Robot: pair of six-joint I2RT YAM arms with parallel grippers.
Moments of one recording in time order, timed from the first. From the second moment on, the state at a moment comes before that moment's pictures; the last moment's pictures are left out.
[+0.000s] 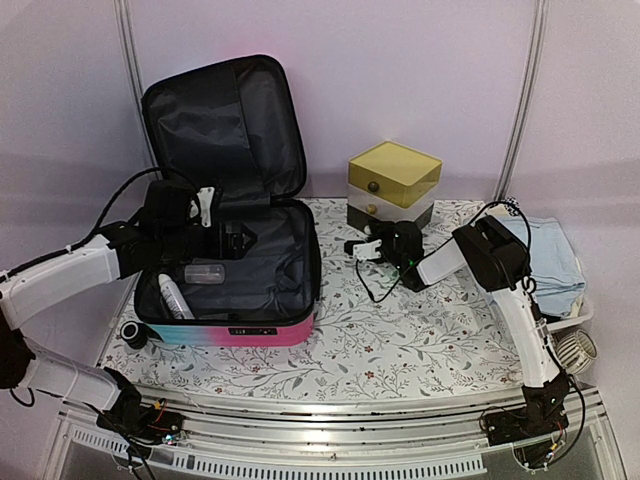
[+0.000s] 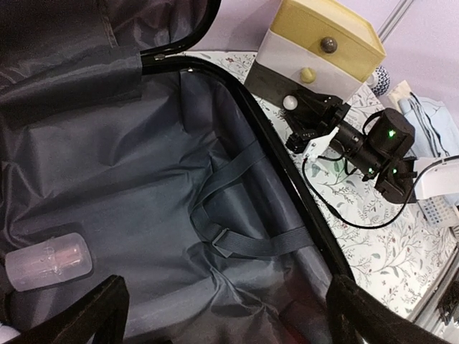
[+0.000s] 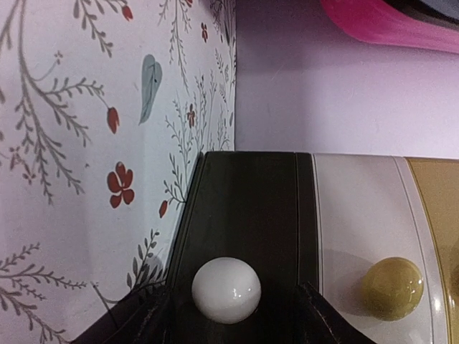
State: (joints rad) left arm -0.54 1.23 0.95 -0.27 0.03 -0.33; right arm 0.50 2.51 1.44 0.91 0.08 -1.50
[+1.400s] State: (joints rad) left arm -0.54 1.24 0.96 -0.27 0.04 -0.33; right arm 0.53 2.48 1.34 1.00 0.21 -1.45
